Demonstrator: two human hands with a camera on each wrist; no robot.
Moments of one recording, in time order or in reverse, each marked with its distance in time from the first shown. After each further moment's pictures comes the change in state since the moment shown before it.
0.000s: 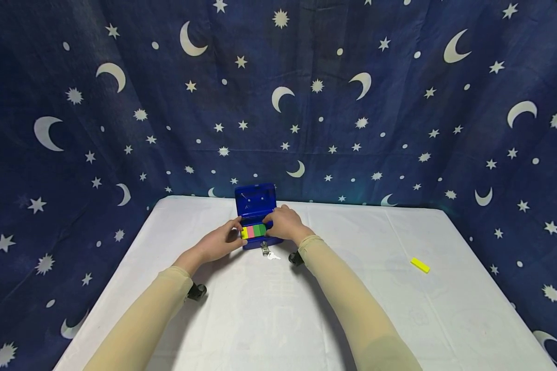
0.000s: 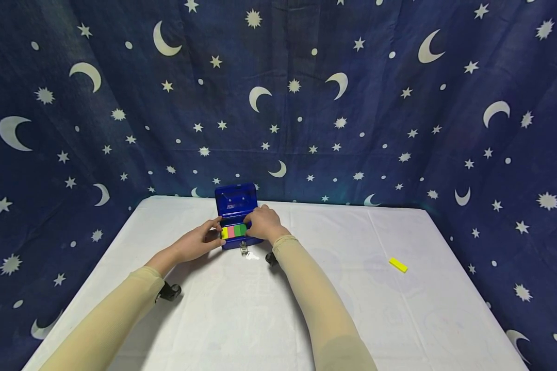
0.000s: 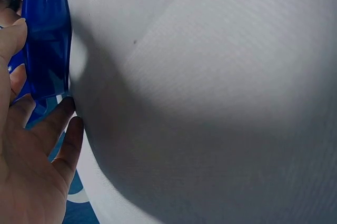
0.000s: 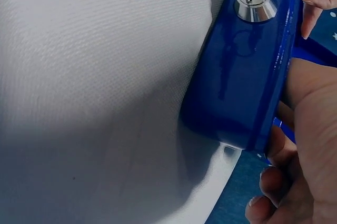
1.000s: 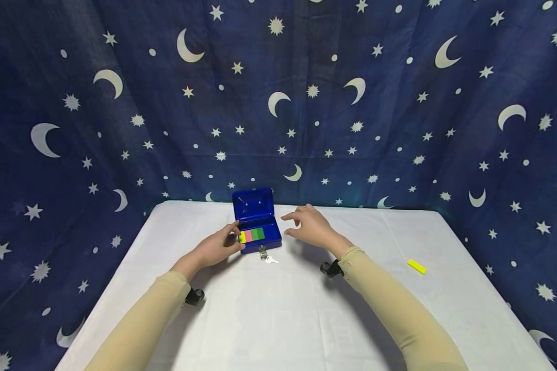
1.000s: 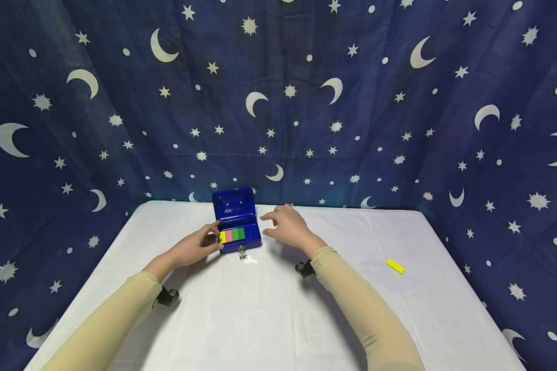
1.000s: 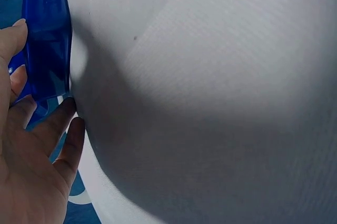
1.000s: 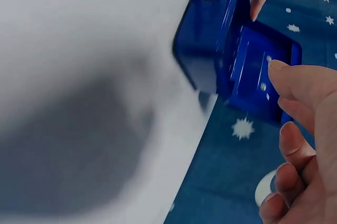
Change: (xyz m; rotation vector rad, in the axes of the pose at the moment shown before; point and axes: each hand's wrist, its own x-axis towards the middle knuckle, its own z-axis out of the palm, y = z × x) left_hand -0.001 0.000 0.002 0.037 0.009 -0.006; right_hand -0.071 0.051 -0.035 0.162 0.221 -0.141
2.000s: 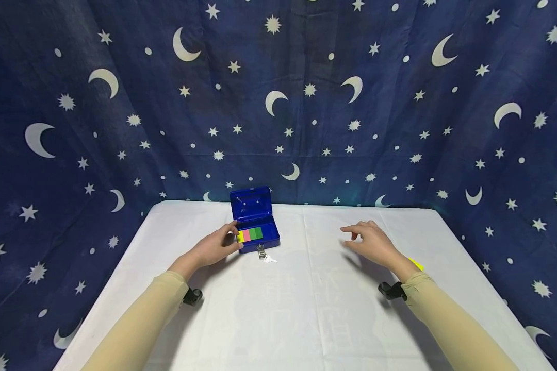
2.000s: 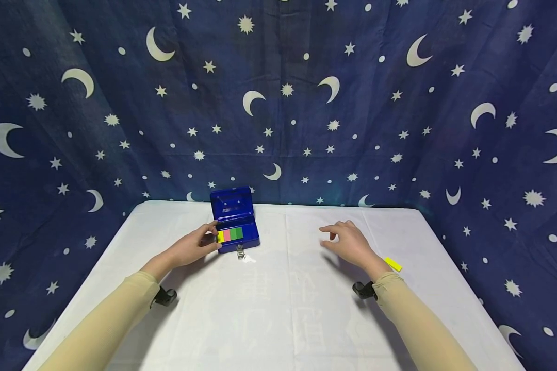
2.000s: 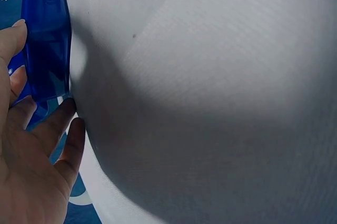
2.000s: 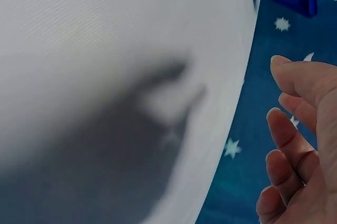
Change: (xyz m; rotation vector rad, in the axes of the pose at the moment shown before) left_hand 0.000 0.002 0.000 -0.002 0.010 0.023; right_hand -0.120 0.102 -0.031 0.027 0.081 0.212
